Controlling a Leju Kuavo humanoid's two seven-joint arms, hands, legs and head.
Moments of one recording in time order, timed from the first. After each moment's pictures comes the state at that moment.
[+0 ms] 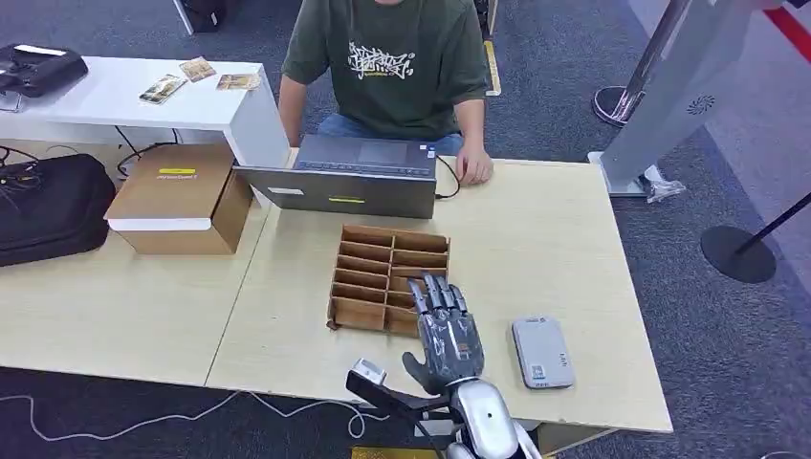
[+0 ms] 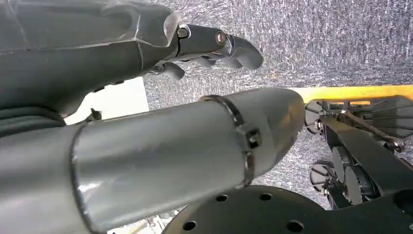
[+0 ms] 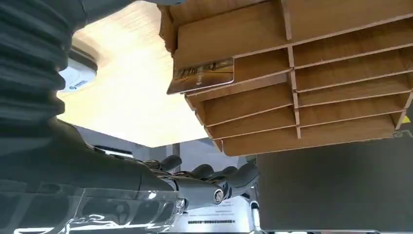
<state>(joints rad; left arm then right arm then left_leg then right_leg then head) -0.08 0.04 -1.54 -0.04 1.52 -0.17 -0.09 -0.02 0.16 0.45 -1.34 1.53 -0.18 0.12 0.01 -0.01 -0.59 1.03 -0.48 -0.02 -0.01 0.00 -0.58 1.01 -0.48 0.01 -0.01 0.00</state>
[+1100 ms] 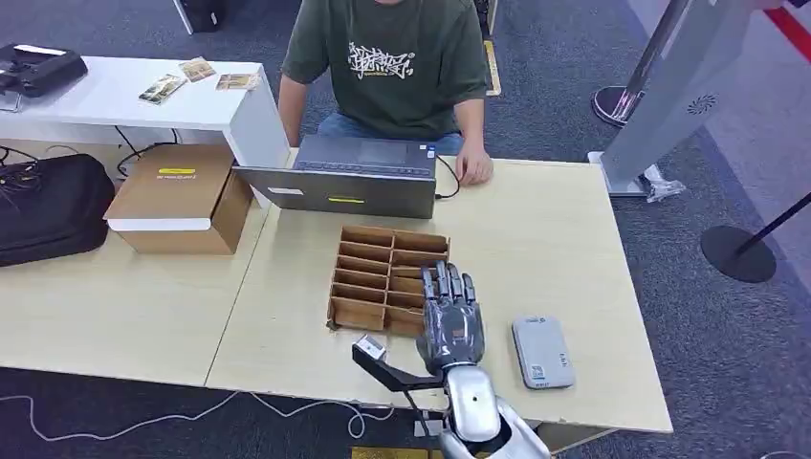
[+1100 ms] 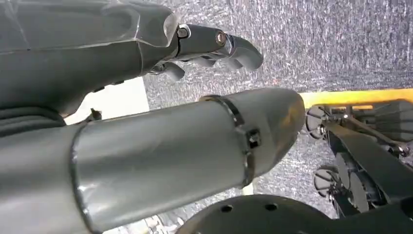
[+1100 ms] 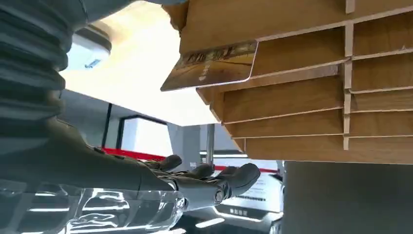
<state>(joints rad) -0.08 0.05 -1.54 -0.04 1.49 -0.18 -0.09 -0.18 0.07 0.60 -1.16 1.57 -0.25 0.44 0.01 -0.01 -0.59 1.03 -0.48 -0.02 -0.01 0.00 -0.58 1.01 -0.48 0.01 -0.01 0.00</state>
